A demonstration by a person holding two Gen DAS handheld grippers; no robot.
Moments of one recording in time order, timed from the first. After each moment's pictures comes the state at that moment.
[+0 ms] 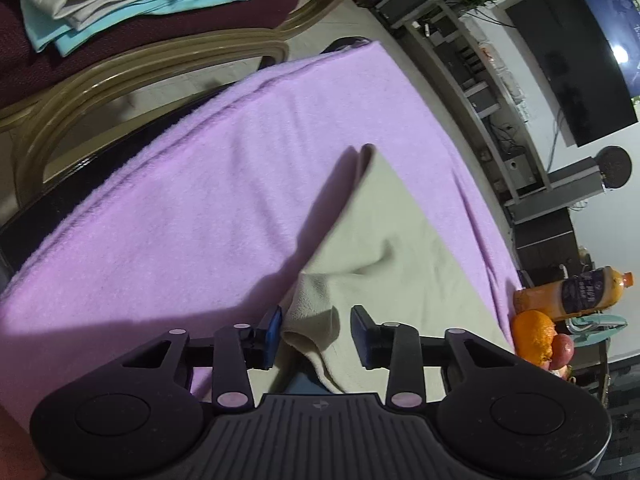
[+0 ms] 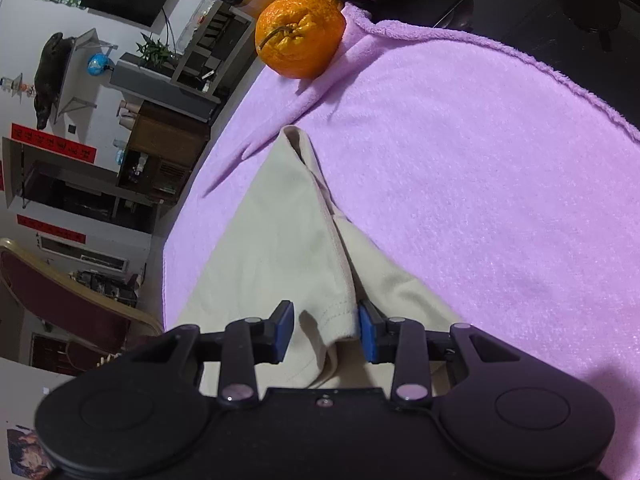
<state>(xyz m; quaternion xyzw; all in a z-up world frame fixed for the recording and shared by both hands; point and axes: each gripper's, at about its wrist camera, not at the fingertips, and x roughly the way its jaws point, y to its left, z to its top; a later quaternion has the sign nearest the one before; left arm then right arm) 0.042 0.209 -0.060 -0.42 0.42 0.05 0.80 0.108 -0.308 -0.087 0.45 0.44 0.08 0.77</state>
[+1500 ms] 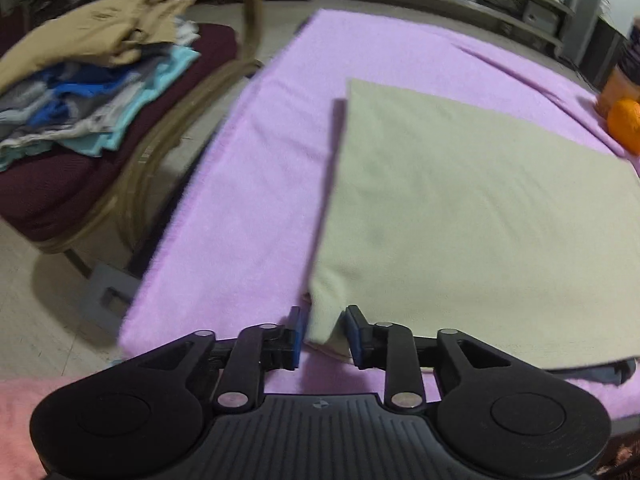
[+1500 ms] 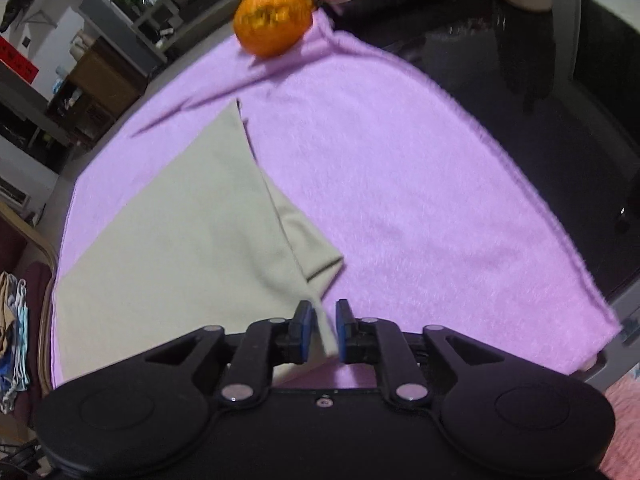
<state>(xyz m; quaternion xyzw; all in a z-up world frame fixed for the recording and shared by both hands) -0.022 0.140 -0.027 -0.08 0.46 0.13 0.88 0.046 -0.307 -0.052 0.27 0.48 -0.02 0.83</state>
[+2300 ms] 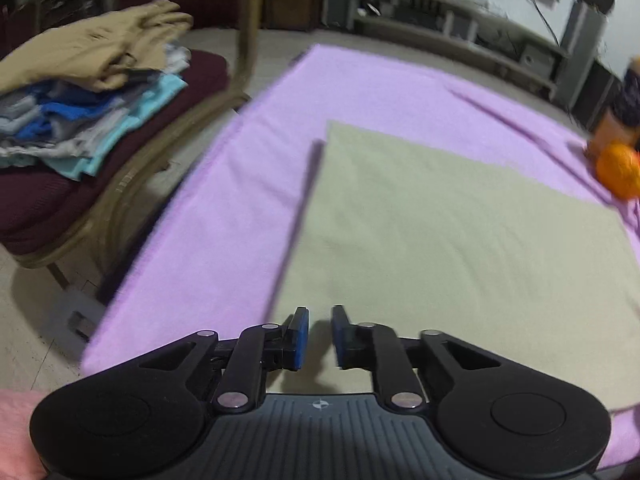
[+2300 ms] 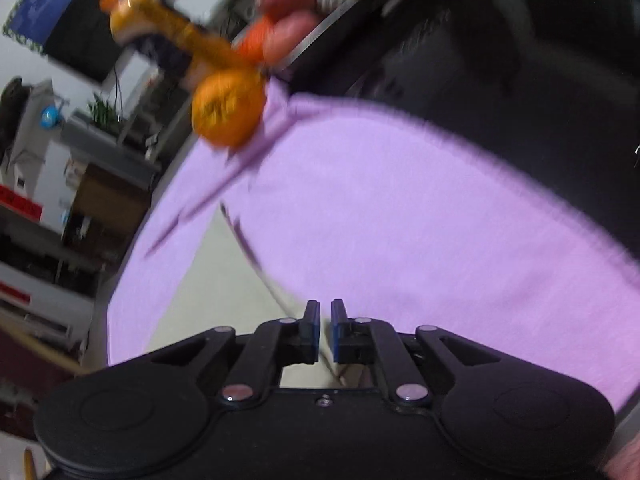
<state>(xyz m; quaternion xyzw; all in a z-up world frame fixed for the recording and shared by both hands) -0.002 0.127 -0.030 -0.09 0.41 0.12 0.90 0.057 -0.331 -0.070 0.43 0.38 -0.05 0.82</state>
